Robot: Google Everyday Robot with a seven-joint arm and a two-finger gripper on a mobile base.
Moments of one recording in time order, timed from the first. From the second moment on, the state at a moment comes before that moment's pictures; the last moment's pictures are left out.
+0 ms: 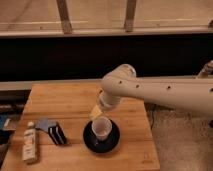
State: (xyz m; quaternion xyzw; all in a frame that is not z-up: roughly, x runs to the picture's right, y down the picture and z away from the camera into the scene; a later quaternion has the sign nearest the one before) arm -0.010 0.113 0.692 -0.30 0.04 0.47 0.83
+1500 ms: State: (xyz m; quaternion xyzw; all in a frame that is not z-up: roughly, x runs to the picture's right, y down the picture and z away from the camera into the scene) arm -0.010 0.113 0.692 -0.30 0.04 0.47 0.83
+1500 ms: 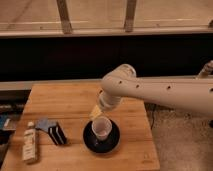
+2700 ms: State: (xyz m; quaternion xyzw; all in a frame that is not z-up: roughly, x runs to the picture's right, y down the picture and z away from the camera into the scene) arm -0.112 0.146 0.706 -0.38 0.05 0.37 0.84
